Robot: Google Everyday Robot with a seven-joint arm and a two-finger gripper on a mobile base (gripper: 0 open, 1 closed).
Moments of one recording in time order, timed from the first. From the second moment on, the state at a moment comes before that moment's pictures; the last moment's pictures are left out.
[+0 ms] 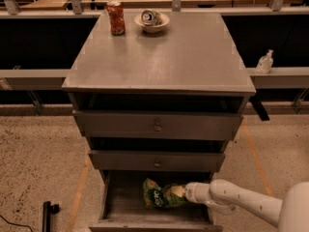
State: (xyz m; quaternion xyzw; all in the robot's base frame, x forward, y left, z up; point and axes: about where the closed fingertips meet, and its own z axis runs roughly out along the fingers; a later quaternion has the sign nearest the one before) arm 0.559 -0.114 0.260 -0.08 0.91 0.32 0.26
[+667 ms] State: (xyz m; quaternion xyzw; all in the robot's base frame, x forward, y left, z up) arm 0.540 -0.144 0.319 -0.06 0.94 0.24 0.23
